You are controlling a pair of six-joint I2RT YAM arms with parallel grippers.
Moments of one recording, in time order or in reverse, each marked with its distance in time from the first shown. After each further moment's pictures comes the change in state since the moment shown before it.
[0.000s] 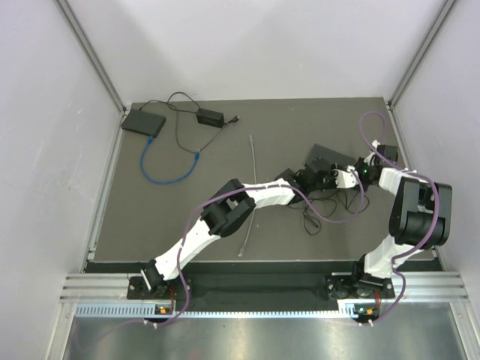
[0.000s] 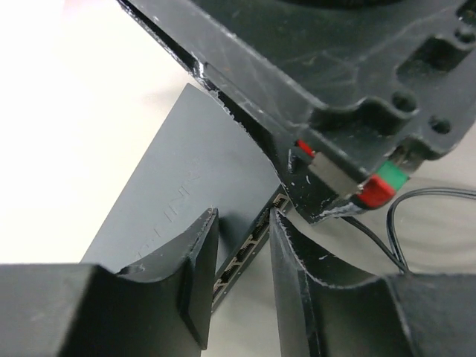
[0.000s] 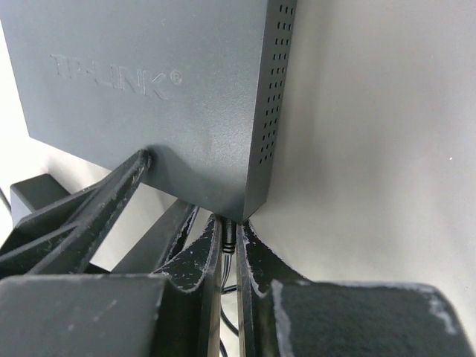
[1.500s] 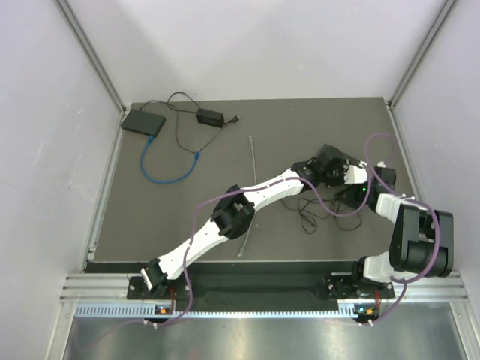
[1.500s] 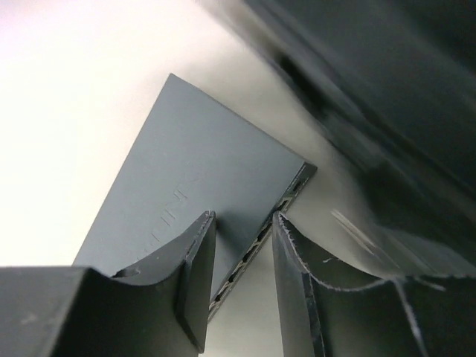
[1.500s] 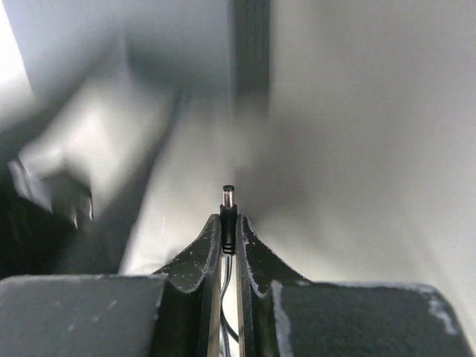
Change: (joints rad) left arm -0.001 0.212 0.586 -0.583 0.128 0.048; right arm -0.016 -0.212 -0.301 0.205 0.055 0.284
